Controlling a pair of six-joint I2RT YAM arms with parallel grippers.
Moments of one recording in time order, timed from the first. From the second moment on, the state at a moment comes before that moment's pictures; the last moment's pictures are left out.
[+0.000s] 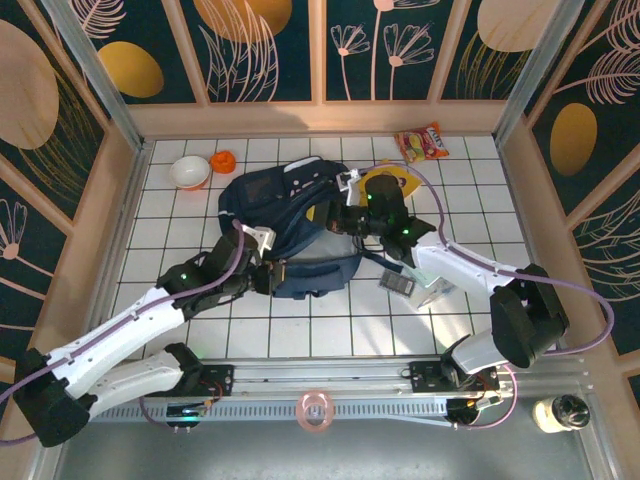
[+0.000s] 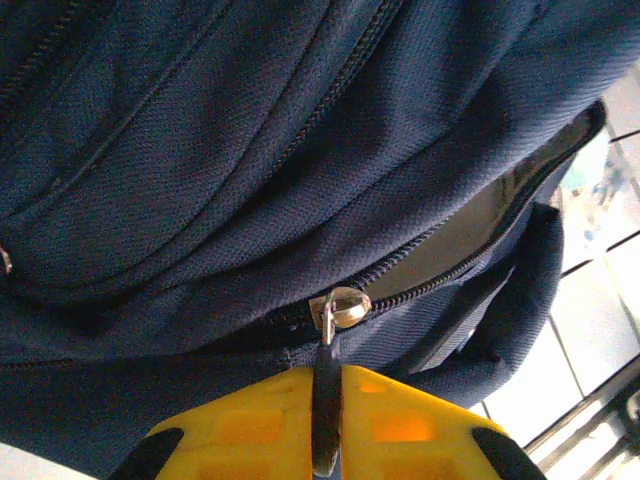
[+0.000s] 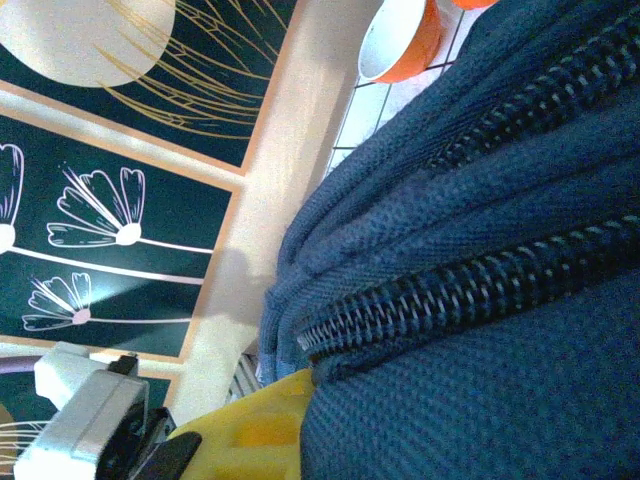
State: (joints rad) left arm -0.78 0.96 0.76 -0.56 0.05 -0.57; right arm 0.64 1.44 0.95 0.16 -0.56 0.86
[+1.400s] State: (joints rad) left arm -0.35 1.08 0.59 -0.30 -0.12 -0.60; right arm 0.47 1.41 1.14 -0.03 -1.02 0.77
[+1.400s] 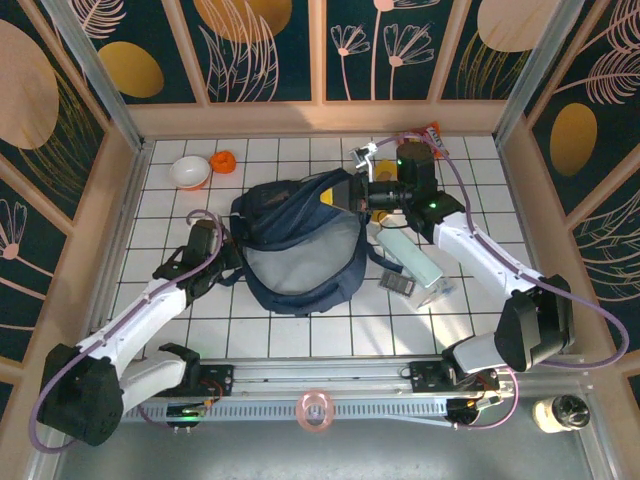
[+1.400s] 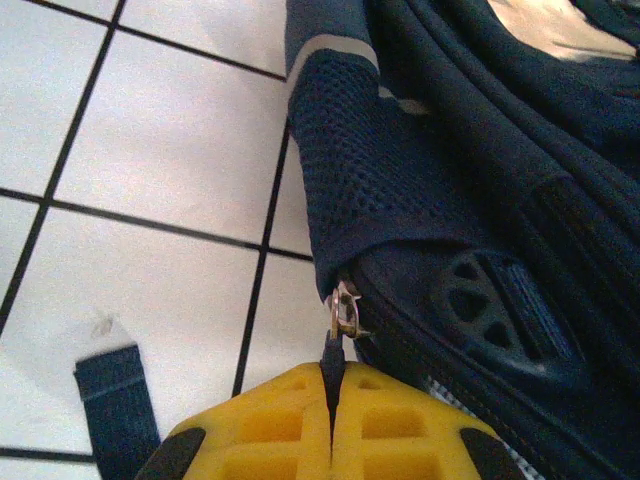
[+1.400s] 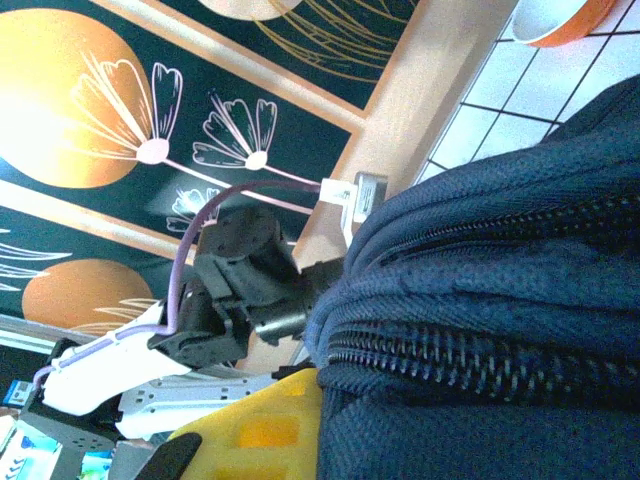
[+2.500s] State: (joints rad) left arm -0.27 0.89 0.59 -0.19 -0.13 -0.46; right arm 0.57 1.51 1.27 -0.17 -0.93 0.67
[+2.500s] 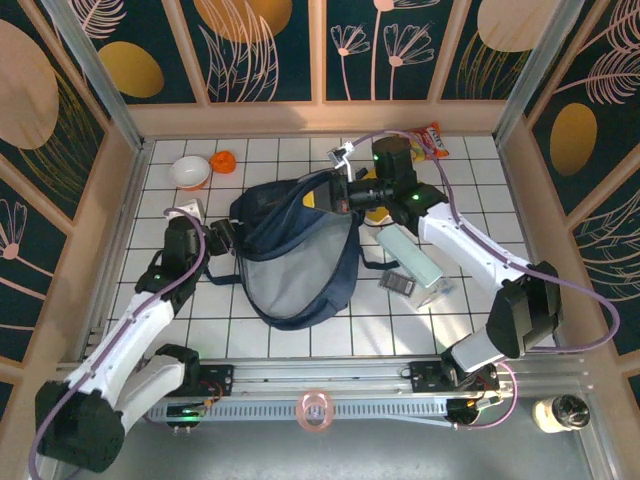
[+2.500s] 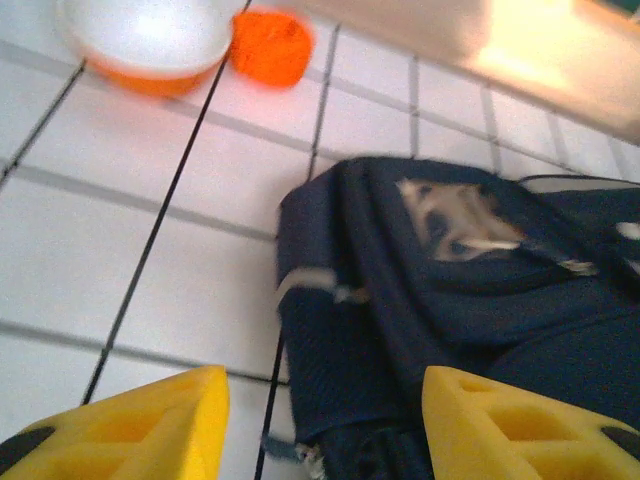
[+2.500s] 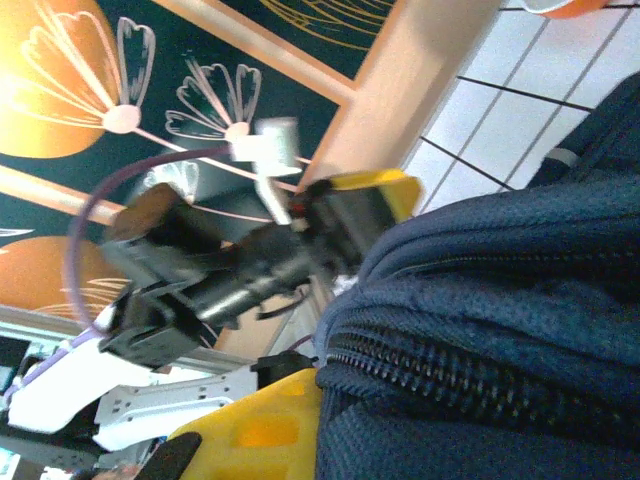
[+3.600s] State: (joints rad) left arm -0.45 1.02 0.77 -0.16 0.13 0.40; right arm 0.67 1.77 1.42 -0.04 -0.88 0.73
